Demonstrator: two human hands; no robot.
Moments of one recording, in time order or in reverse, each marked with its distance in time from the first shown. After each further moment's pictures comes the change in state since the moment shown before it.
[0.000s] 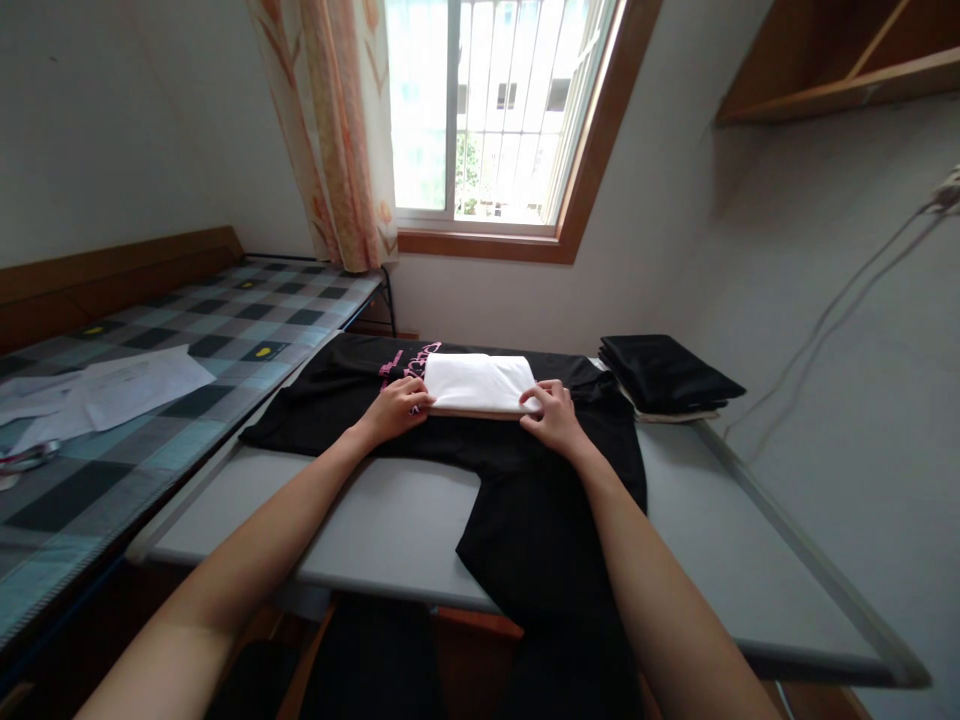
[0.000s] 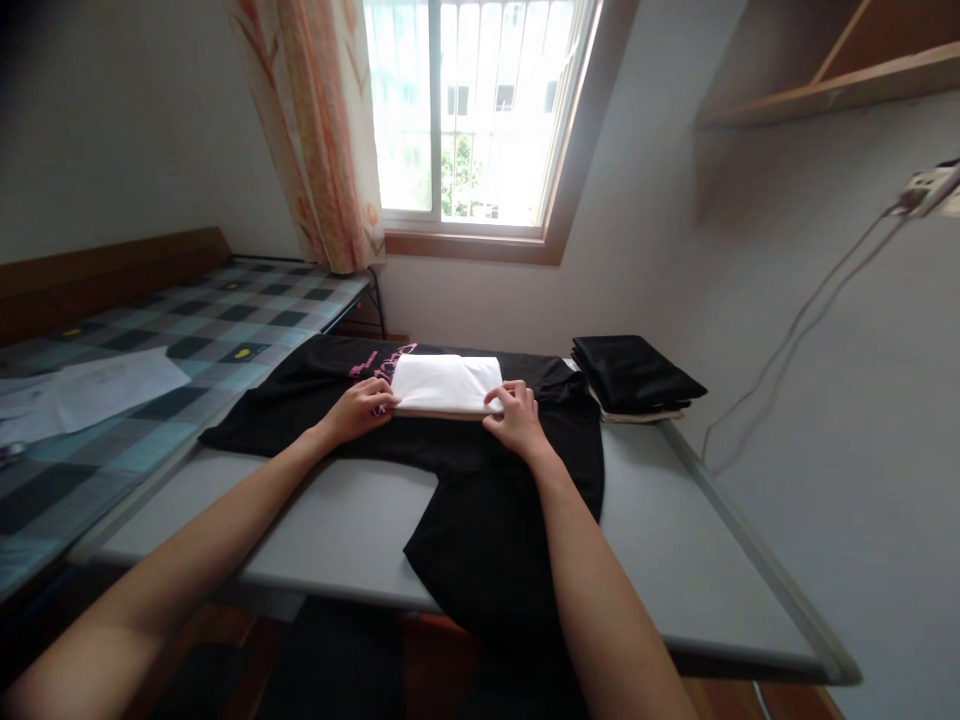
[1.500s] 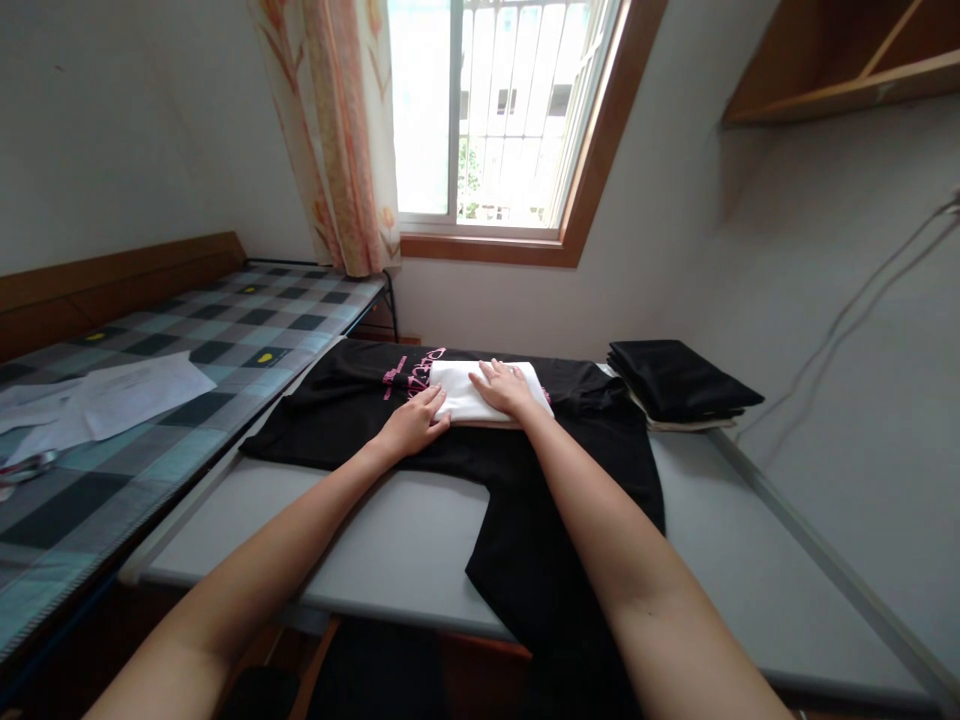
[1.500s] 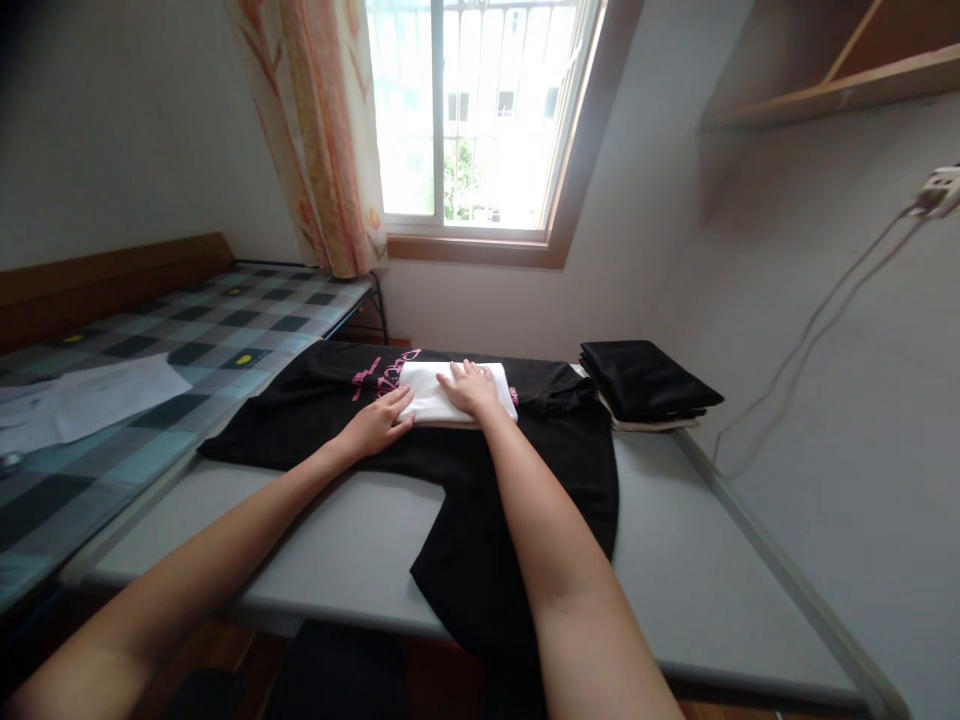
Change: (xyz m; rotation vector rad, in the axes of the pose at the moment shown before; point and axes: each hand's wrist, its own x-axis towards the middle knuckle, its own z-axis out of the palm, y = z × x) left_hand 0.005 0.013 0.028 -0.028 -0.154 -0.349; right_hand 0.095 -0.054 0.059 -0.170 -0.436 0.040
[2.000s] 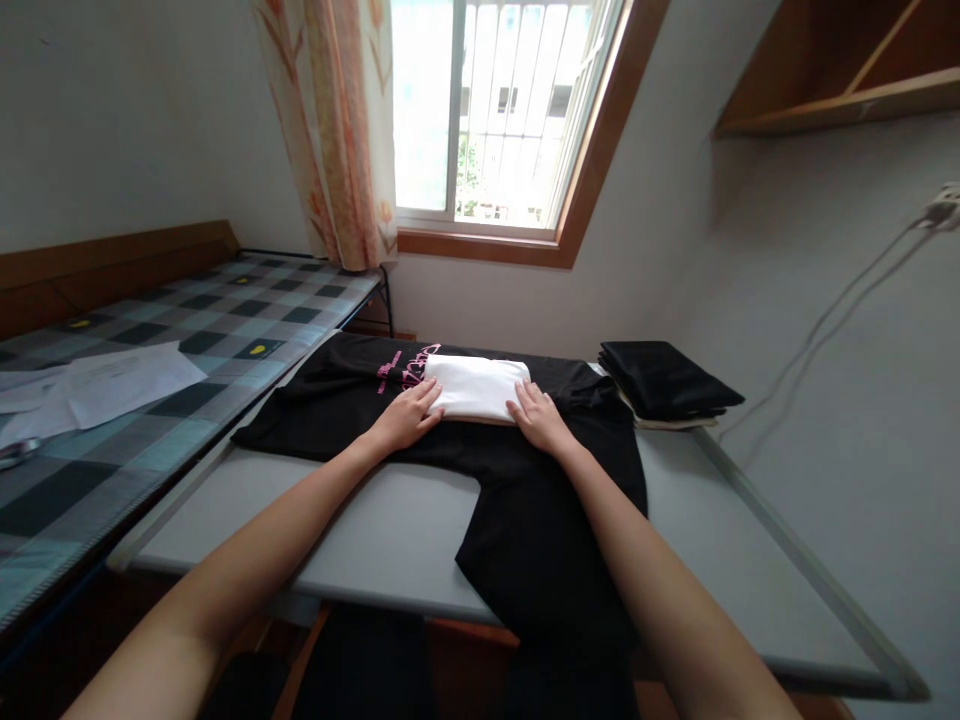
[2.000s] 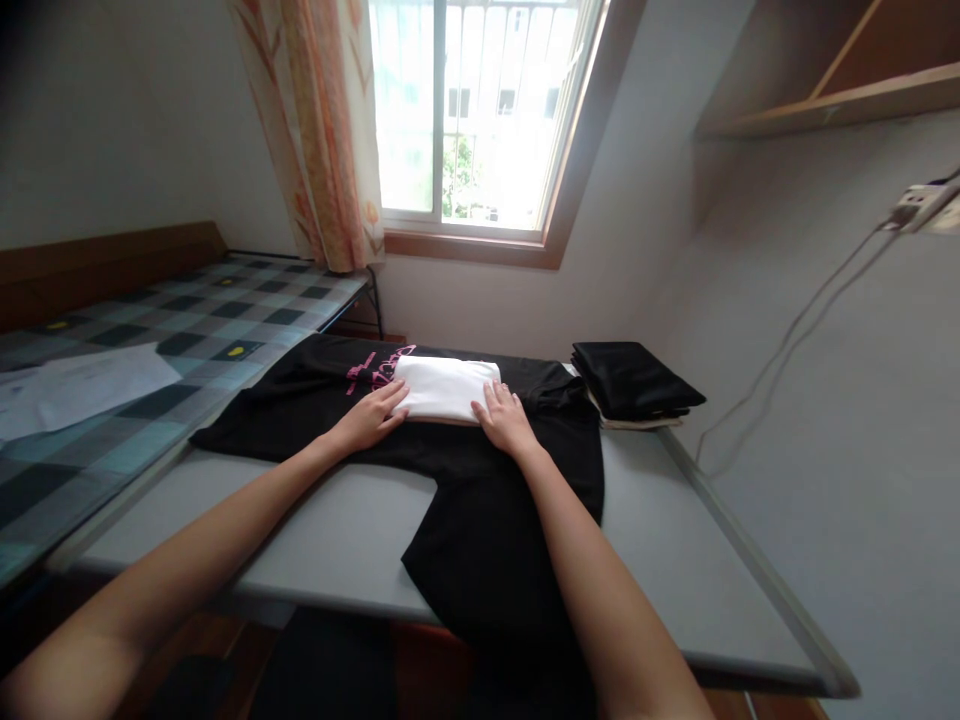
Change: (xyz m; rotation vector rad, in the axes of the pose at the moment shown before) left_hand -0.002 -0.006 0.003 -0.015 0.043 0.057; right_hand -0.074 0.067 0.016 -0.040 0.141 -0.006
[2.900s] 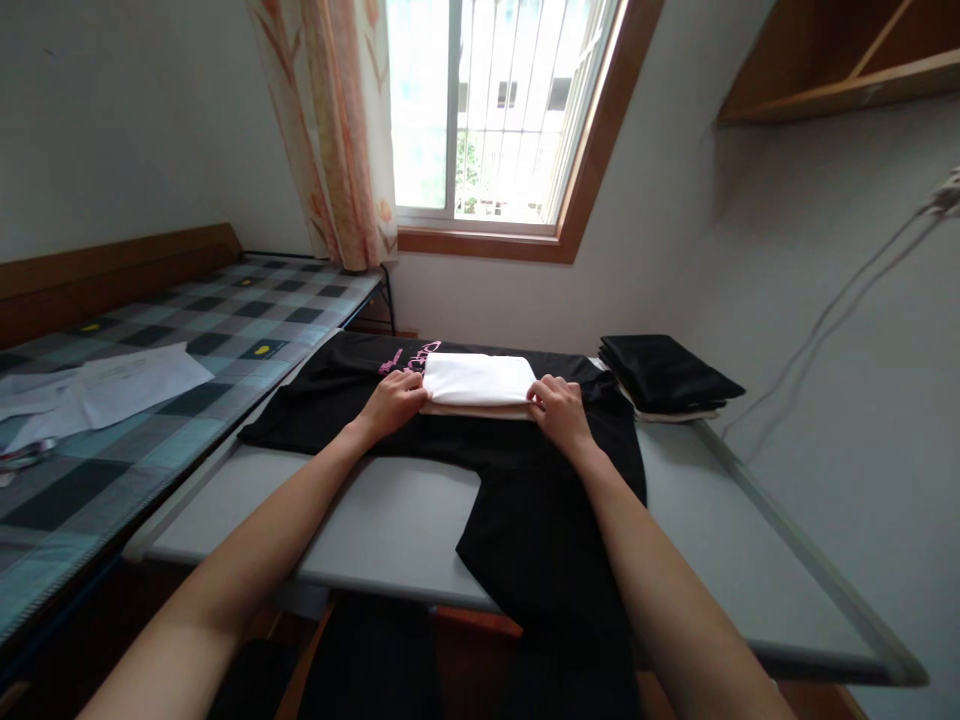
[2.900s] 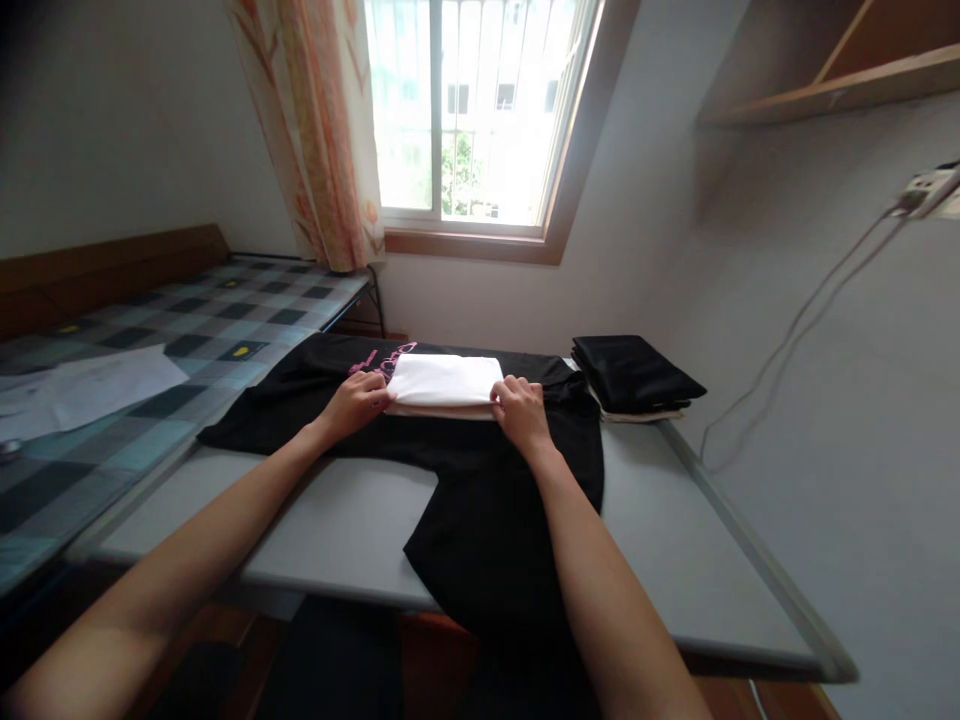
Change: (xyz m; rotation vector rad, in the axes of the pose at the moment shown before) left_hand 0.002 -0.008 -0.036 0.230 0.157 0.315; right_hand -0.025 -0.004 -0.039 -0.125 0.284 -0.165
